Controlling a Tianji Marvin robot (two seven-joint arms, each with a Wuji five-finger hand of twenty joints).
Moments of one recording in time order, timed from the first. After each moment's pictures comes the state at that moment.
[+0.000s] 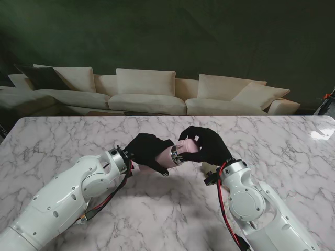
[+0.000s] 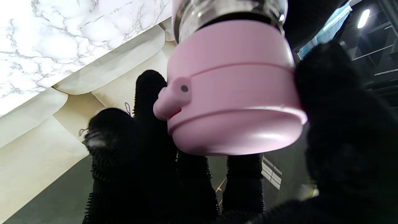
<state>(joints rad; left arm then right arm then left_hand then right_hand) 1.20 -1.07 -0.90 -1.40 0.99 -0.49 0.20 -1.58 -1.14 1.19 -1.76 -0.46 -0.10 -0.14 0.77 -0.53 -0.03 -0.05 0.50 0.22 0.76 0.78 1.01 0.12 0.34 0.71 1.04 0.12 0.53 0.65 0.68 0.11 1.21 0.54 0.52 -0.84 0.84 -0.34 0.62 -0.20 0.93 0.42 0.75 0.14 0.85 0.63 1.09 0.16 0.74 0.53 1.05 0.17 1.41 0.56</state>
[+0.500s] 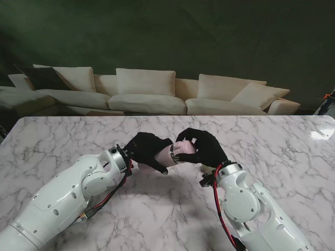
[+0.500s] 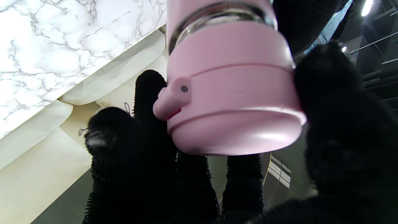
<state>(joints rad) 1.18 -1.07 -0.89 -1.38 0.98 -0.48 0.19 -1.57 -1.16 1.15 -1.73 -0.42 -0.08 -0.17 0.77 -0.53 -0.03 -0.05 0.50 0.22 0.76 0.78 1.01 0.12 0.35 0.71 1.04 0.12 0.53 0.65 0.68 0.11 1.21 0.54 0.52 -0.83 0.84 -0.34 0.62 -0.20 0.93 0.42 0.75 0.14 0.84 0.64 1.09 0.16 0.74 0.53 1.04 0.17 1.40 0.56</state>
